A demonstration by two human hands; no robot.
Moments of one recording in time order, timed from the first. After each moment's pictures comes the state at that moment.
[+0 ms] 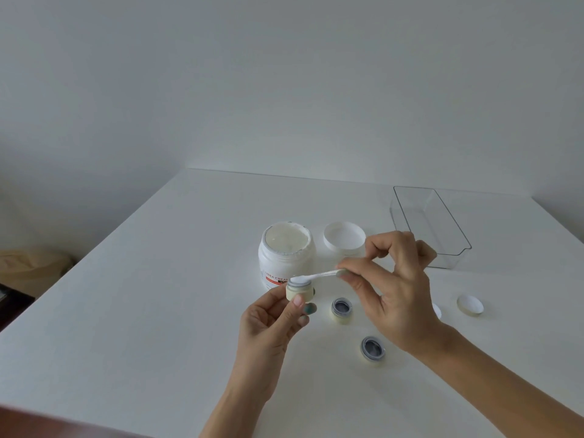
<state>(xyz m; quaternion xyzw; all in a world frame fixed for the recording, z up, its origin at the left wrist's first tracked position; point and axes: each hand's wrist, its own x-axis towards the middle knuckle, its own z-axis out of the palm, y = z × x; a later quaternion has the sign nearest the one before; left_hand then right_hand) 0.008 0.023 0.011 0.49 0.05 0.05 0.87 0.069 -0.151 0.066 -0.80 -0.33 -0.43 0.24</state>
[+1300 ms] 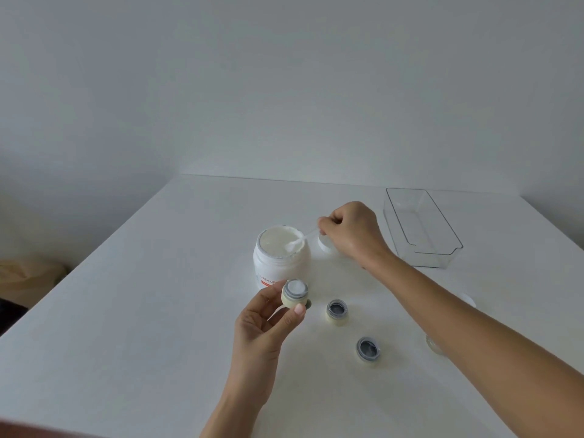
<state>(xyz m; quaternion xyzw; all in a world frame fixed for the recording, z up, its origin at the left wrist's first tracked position) 0.009 0.022 0.012 0.52 0.04 0.08 0.85 0.145 -0.109 0.100 -0.92 -0.04 -0.07 0.39</state>
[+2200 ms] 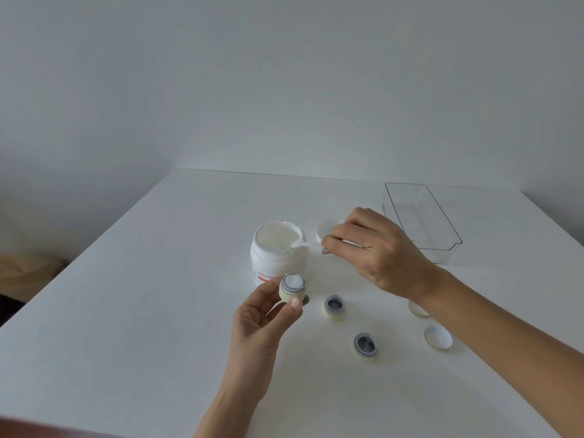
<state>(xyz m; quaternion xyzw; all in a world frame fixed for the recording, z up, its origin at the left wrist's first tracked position) 0.009 0.022 0.013 0.53 0.03 0.07 0.85 0.111 -0.159 0.100 -0.77 -0.50 -0.40 0.04</state>
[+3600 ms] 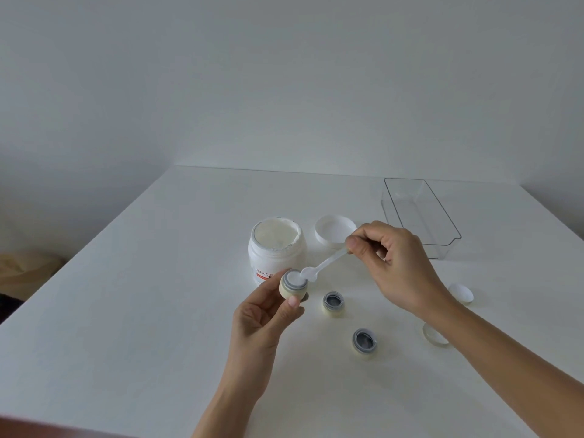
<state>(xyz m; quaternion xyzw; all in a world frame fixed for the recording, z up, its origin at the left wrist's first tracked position) 0.007 0.021 0.013 0.55 0.01 0.07 0.83 0.082 -0.167 0.087 -0.86 -0.21 -0.14 0.44</state>
